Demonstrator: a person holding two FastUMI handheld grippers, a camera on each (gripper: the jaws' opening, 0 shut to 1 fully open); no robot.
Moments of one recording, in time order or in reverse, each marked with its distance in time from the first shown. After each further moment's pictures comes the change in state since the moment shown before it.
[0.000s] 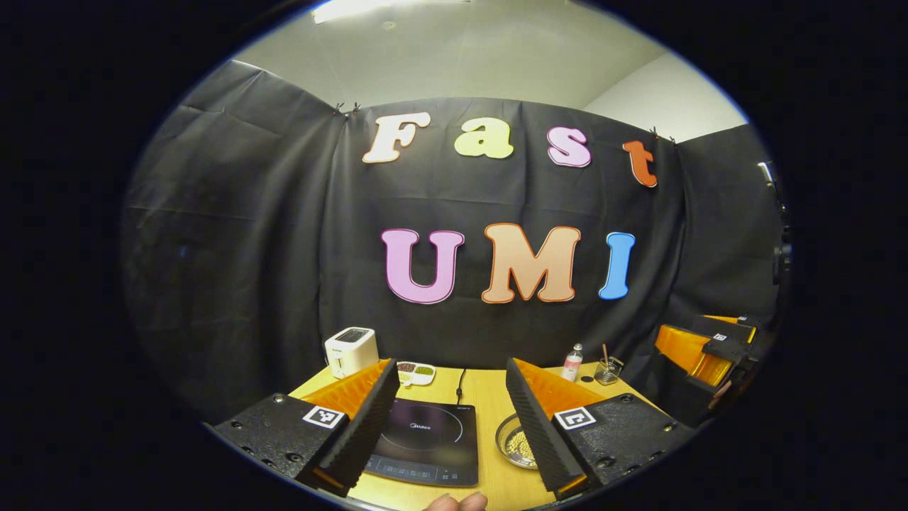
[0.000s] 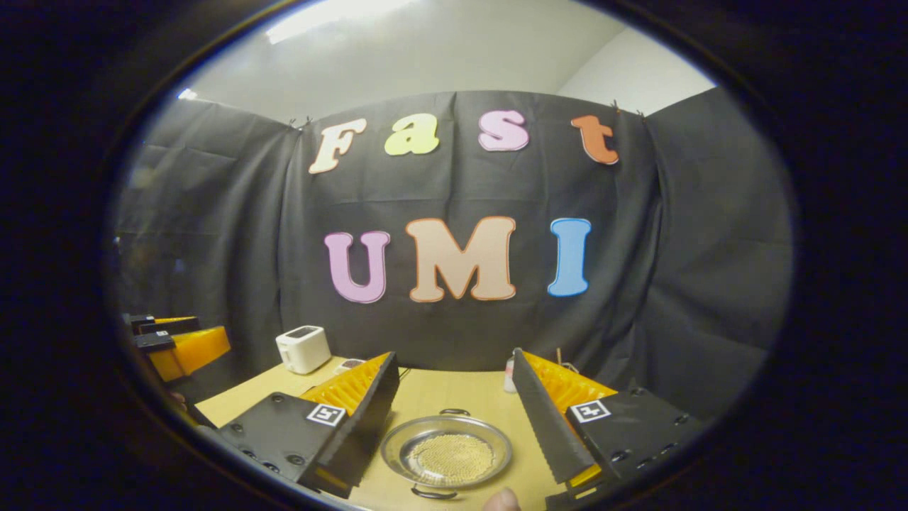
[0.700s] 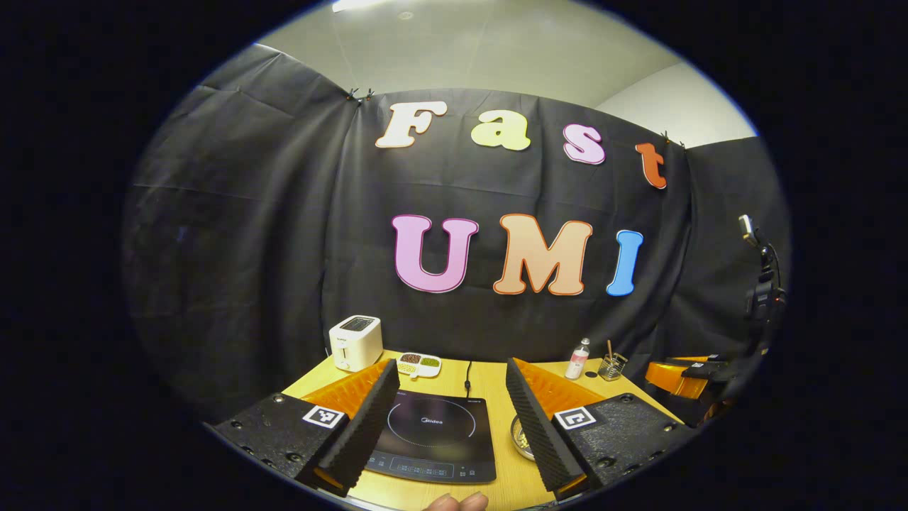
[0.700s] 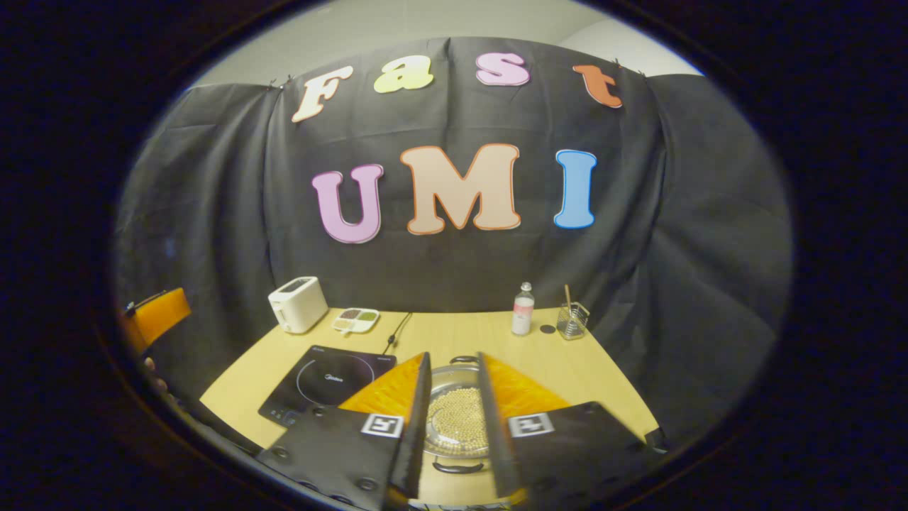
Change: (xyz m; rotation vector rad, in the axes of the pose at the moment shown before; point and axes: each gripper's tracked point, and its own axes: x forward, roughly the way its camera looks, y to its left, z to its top) left arm 0.004 0.050 -0.021 -0.050 0.028 -0.001; right arm 0.019 0.019 -0.091 0.000 0.271 -0.068
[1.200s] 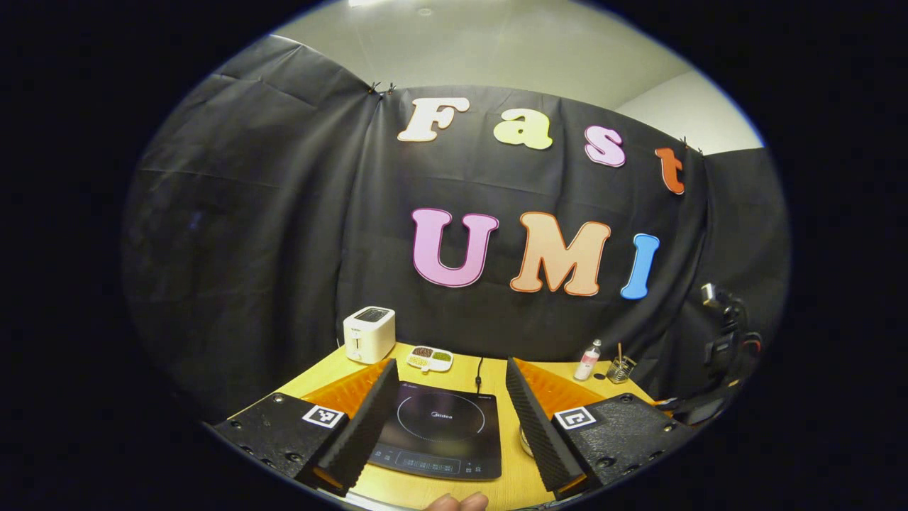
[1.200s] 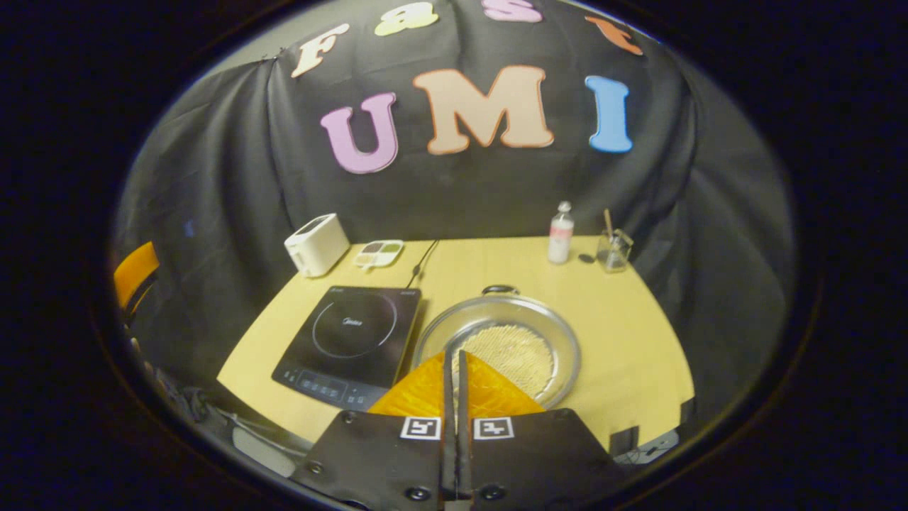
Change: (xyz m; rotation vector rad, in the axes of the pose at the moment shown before) left arm -0.005 0.020 -0.008 -0.036 0.015 0.066; right arm 0.036 0.046 -0.107 0.045 0.340 0.185
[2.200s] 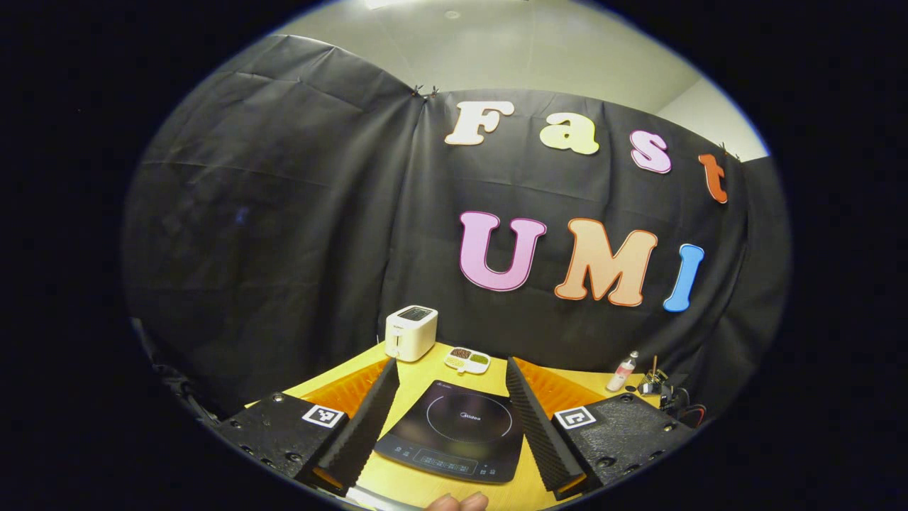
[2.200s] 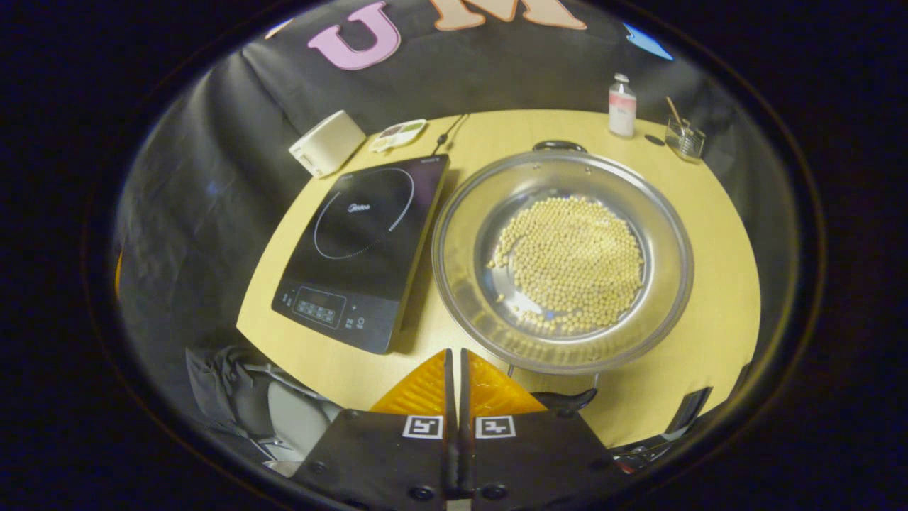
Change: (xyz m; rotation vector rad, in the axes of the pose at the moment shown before) left arm -0.007 0.032 0.000 -0.053 -0.021 0.204; right arm 0.071 0.012 -0.140 0.026 0.484 0.120
